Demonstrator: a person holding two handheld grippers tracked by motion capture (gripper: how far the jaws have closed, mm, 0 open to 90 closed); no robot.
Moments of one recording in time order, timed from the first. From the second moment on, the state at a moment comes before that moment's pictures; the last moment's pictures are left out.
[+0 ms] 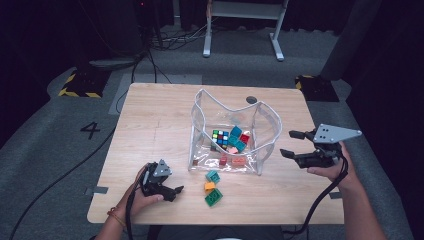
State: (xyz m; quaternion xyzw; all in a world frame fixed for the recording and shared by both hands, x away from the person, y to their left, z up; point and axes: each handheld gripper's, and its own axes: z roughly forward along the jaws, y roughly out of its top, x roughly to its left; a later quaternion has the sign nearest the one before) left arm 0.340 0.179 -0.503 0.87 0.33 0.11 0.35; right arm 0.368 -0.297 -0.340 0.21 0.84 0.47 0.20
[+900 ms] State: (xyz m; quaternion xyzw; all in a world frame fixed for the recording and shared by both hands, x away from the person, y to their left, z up) left arm 0.340 0.179 -0.503 0.87 0.33 0.11 0.35; right arm 0.334 -0.246 -0.452 0.16 0.88 0.45 0.07
